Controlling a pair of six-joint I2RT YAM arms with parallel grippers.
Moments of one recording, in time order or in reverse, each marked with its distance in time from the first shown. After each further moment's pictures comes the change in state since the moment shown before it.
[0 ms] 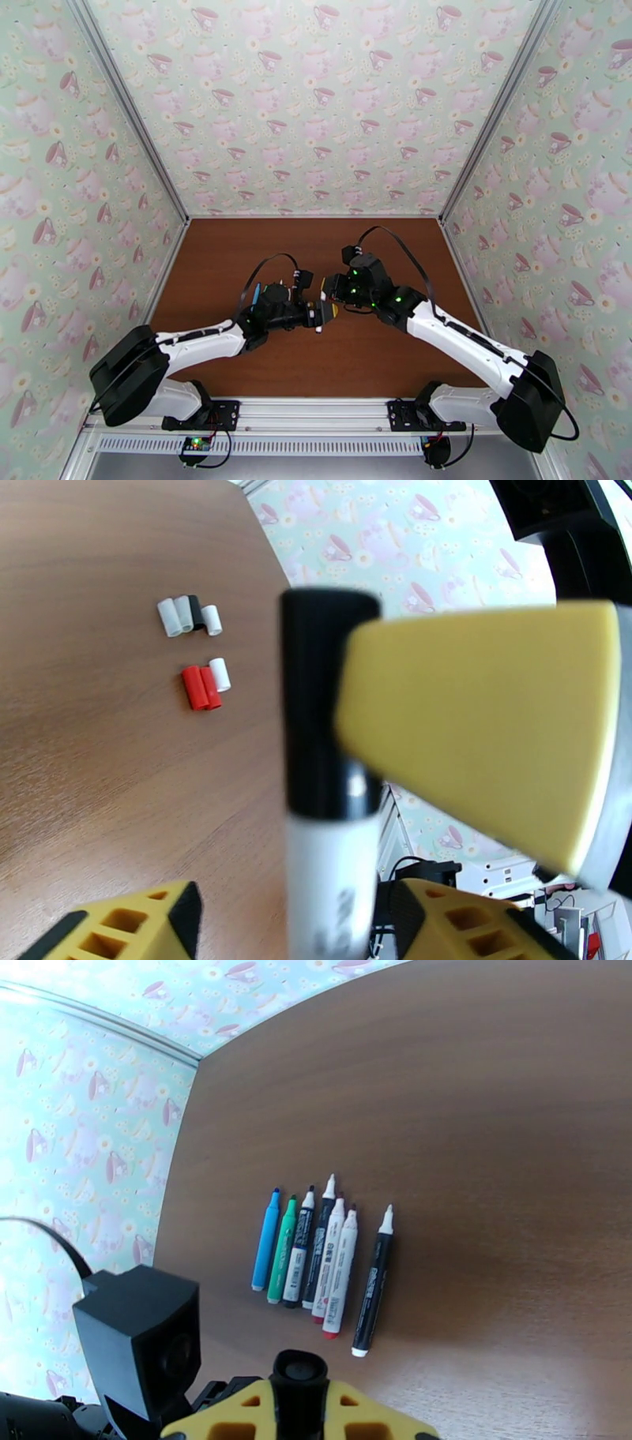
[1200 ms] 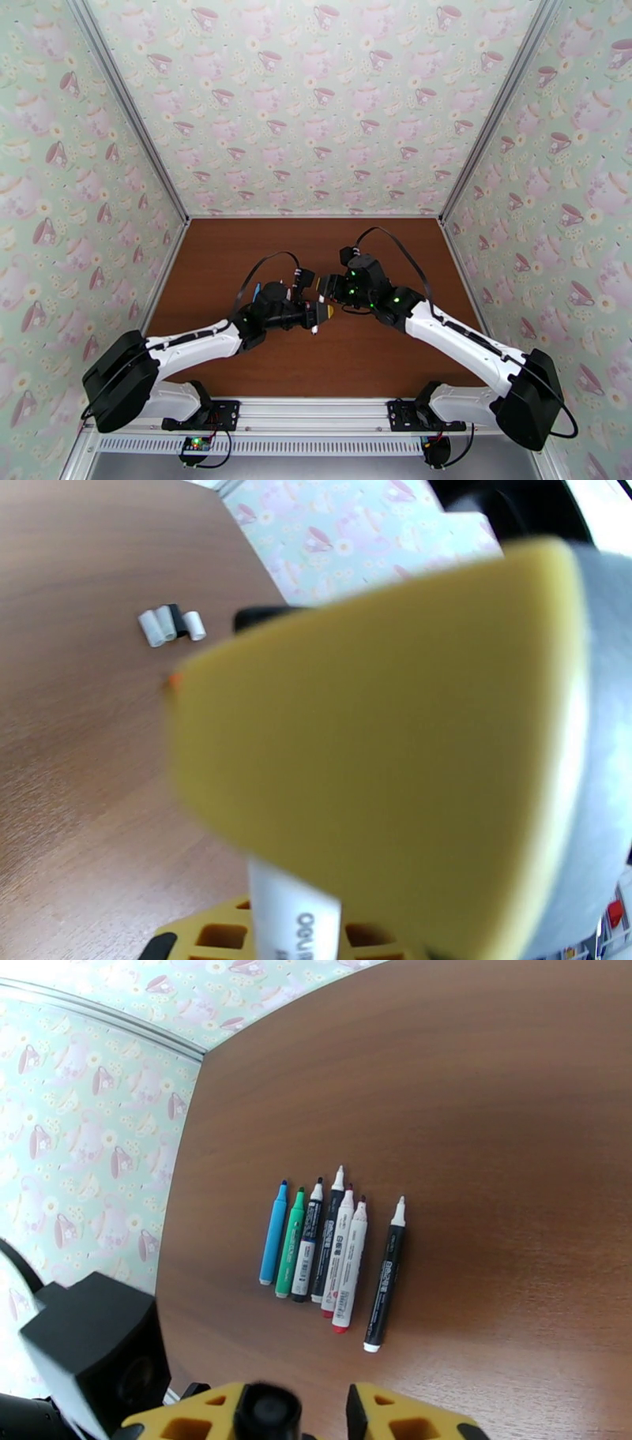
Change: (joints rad) left arm -0.006 -0.055 0.016 -0.075 0.044 0.124; right arm 0.005 0.009 -0.002 0.008 -0.028 0.013
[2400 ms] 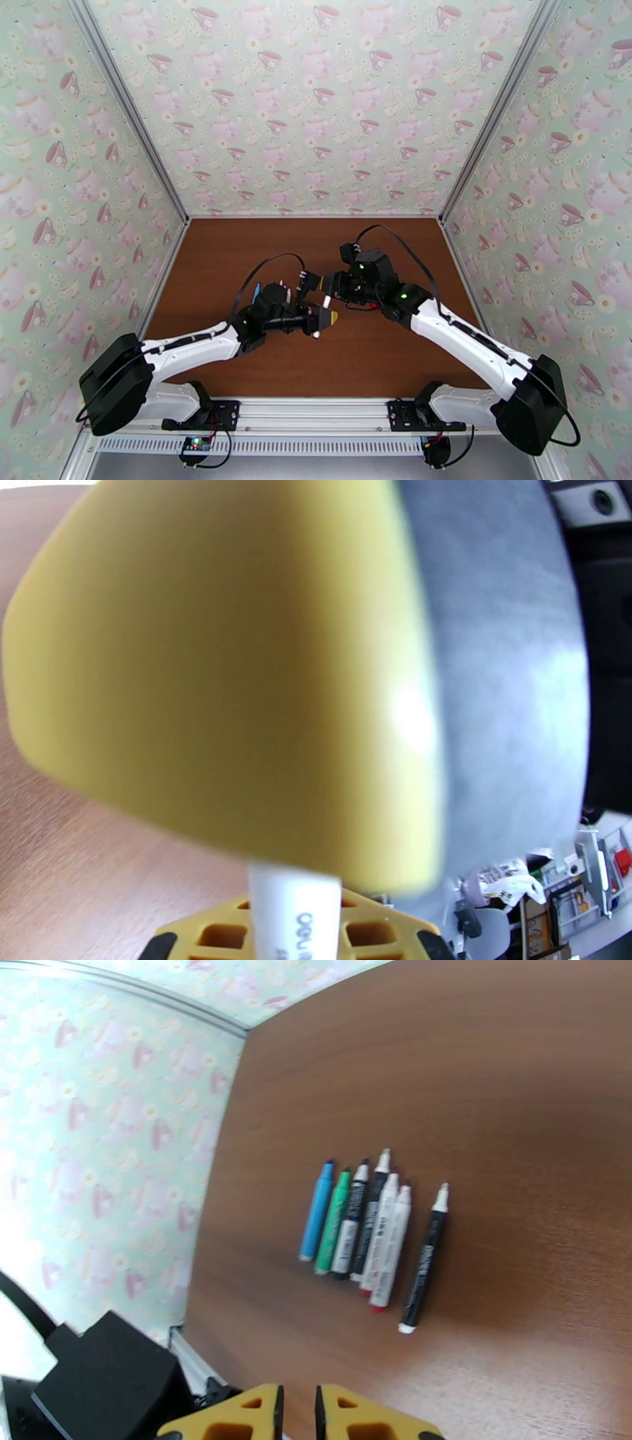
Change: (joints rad) left arm -0.029 -0.020 0.001 0.059 0.085 0.030; right arm -0.093 -0.053 0.012 0.011 -0.227 -0.030
